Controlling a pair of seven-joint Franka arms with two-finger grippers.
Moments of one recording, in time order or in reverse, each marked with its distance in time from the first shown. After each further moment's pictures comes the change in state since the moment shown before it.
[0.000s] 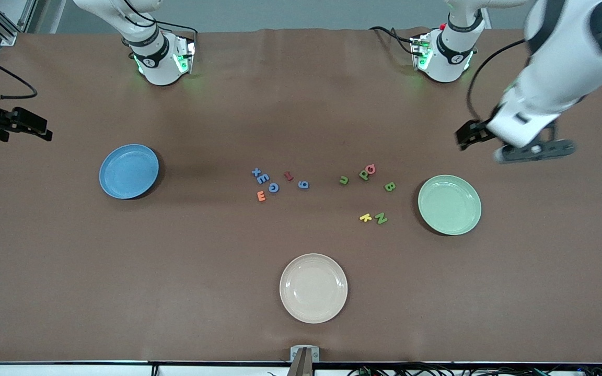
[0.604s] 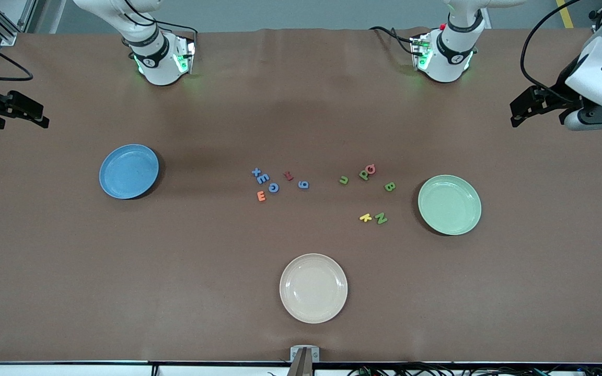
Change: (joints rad) left arm 0.034 -0.079 0.140 0.227 0.000 -0.277 0.249; right arm 0.001 -0.088 0.001 -0.028 0.002 -0.033 0.000
